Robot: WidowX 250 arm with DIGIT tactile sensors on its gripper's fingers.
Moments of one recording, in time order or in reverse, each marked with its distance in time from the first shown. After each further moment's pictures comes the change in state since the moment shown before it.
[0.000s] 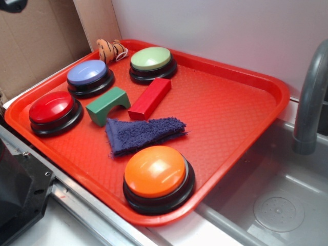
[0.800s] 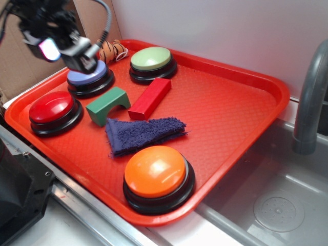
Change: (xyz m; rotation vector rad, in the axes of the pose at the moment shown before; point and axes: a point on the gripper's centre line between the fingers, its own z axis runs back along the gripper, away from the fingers) arm 0.057 0.023 -0.113 0.034 -0.115 0.081
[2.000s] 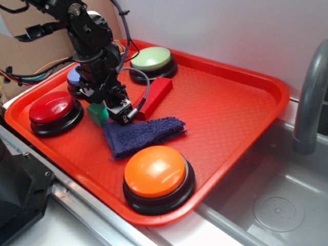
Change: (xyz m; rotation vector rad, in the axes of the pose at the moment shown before) arm 0.020 0.015 -0.103 0.079 0.040 -0.063
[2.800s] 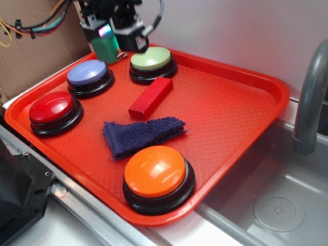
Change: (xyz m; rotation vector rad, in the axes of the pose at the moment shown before) arm 0.037 -0.032 0.128 -0.155 0.053 0.115
